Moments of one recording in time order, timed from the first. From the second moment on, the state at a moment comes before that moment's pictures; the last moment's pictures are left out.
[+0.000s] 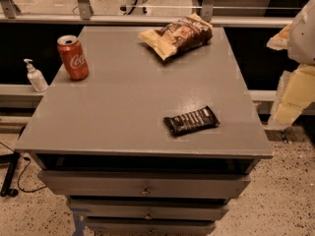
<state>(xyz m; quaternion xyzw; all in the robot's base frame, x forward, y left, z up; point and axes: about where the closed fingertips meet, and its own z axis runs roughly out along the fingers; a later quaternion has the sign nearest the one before) 0.438 -0.217 0.976 -0.60 0.78 -0.03 0.16</state>
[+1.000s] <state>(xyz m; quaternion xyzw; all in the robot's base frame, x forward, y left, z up) 0.501 -0.199 0.957 -0.63 0.74 -0.02 0.23</state>
